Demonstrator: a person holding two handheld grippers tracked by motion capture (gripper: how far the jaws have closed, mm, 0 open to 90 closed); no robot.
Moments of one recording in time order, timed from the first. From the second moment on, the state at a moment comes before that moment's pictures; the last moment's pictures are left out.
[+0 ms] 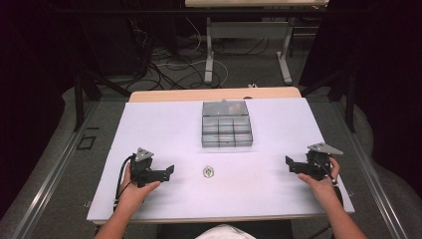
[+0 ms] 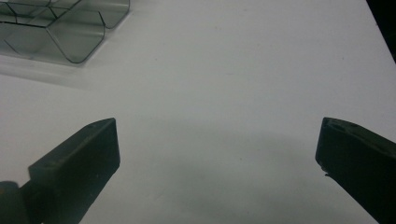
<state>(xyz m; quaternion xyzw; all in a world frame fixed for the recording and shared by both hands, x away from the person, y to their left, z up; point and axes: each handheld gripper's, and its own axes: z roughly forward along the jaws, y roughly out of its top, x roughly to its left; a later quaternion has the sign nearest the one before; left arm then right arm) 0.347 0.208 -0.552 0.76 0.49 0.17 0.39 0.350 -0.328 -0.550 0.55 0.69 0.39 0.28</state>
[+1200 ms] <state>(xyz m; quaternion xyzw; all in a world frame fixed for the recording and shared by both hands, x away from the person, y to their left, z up) 0.338 0.171 -0.536 0.77 0.45 0.16 0.42 0.338 -0.315 -0.548 0.52 0.71 0.40 0.26</state>
